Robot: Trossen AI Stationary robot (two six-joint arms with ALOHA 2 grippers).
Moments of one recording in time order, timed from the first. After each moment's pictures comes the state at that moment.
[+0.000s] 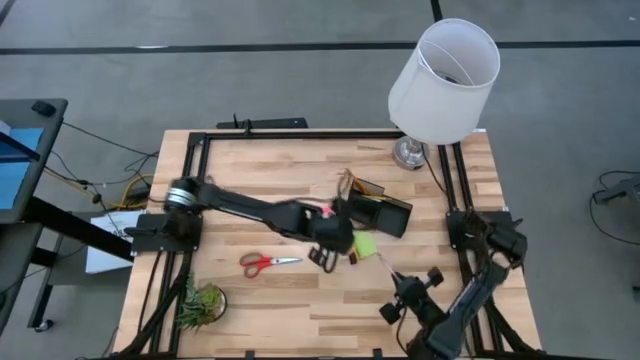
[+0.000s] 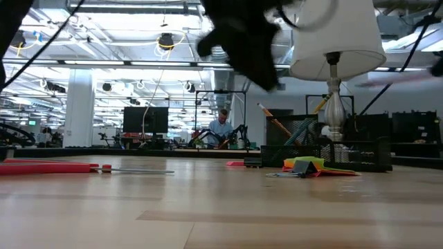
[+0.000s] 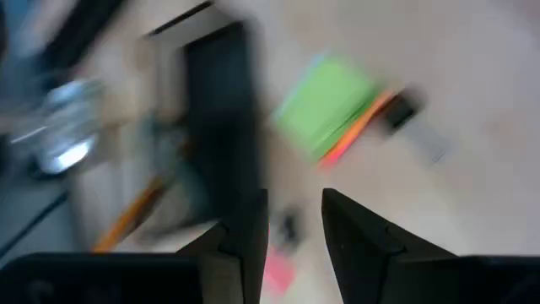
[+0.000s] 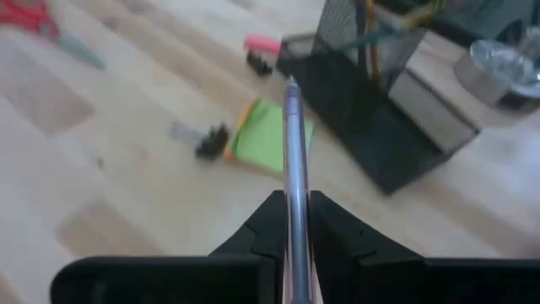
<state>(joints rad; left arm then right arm) -0.17 1.99 1.70 -0.66 -0.29 0.52 0.98 2.05 1.48 -1.57 0.81 2.05</state>
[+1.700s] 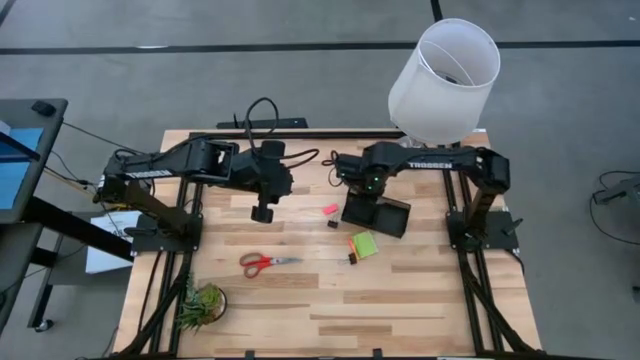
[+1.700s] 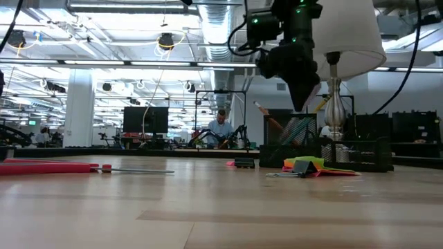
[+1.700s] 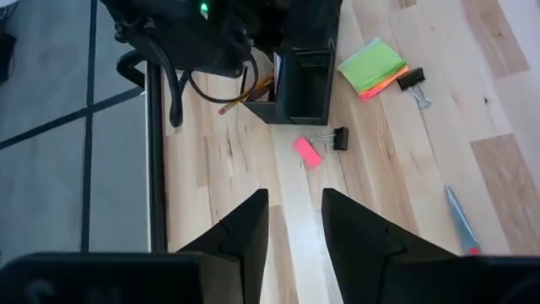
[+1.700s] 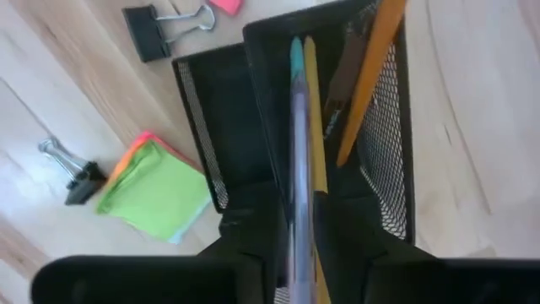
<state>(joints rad) -0.02 1.46 1.70 -1.09 -0.22 0.33 -0.21 1.79 1.46 -1.22 -0.05 0.28</state>
